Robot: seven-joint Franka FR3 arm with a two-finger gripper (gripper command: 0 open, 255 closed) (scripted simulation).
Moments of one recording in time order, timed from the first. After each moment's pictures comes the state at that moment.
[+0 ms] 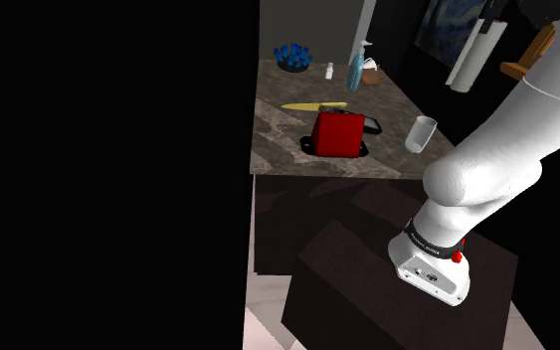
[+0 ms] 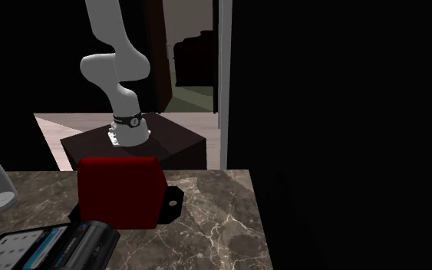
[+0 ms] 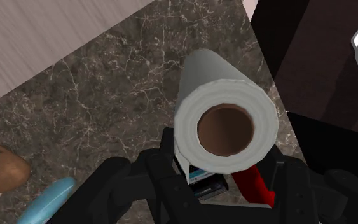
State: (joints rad) arm -0.51 -0.05 -0.65 -1.47 -0.06 1.43 -1.41
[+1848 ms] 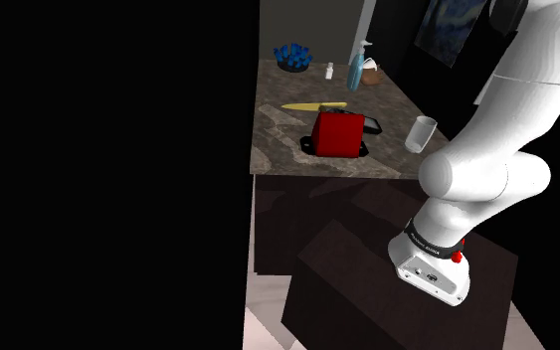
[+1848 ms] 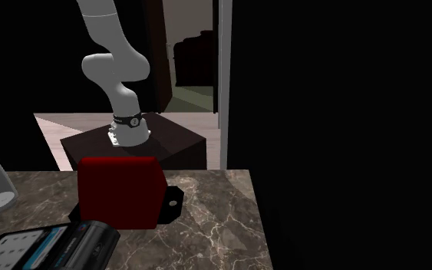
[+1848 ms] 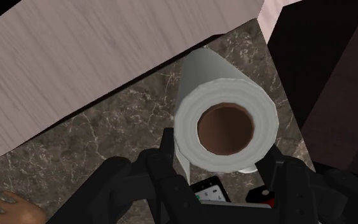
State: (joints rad) arm -0.73 0.21 -0.81 -1.40 0.13 1.57 -1.77
